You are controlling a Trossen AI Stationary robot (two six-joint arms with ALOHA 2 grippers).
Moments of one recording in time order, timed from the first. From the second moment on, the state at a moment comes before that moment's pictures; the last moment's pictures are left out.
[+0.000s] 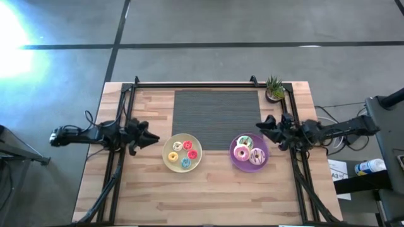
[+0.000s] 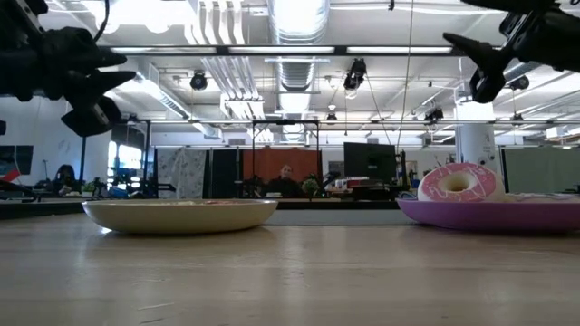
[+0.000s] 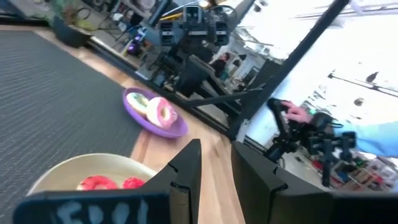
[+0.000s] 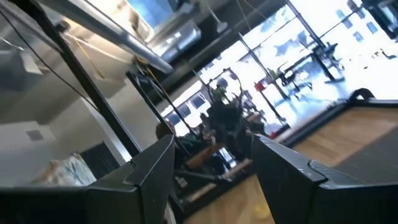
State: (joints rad) left arm -0.05 0.00 0.02 0.01 0.05 -0.63; right arm 0.14 0.35 0.01 0.68 0.21 0.64
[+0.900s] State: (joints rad) left arm 0.09 0.00 0.01 0.02 0.05 -0.63; right arm 0.08 0.00 0.01 0.50 0.21 0.64
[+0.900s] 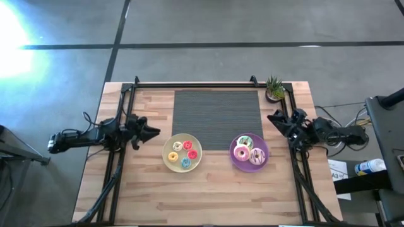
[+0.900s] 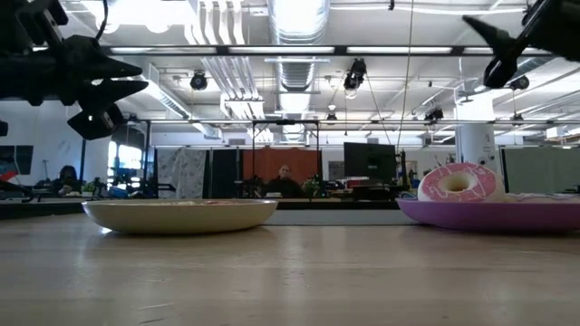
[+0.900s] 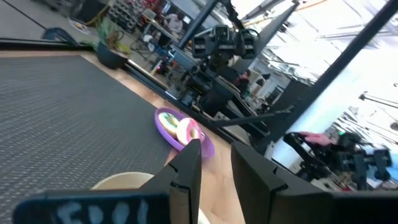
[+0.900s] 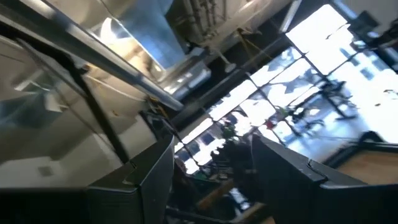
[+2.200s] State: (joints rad) left arm 0.11 0.00 0.01 0.02 0.05 -0.63; right arm -0.11 0.02 0.01 0.35 0.21 0.40
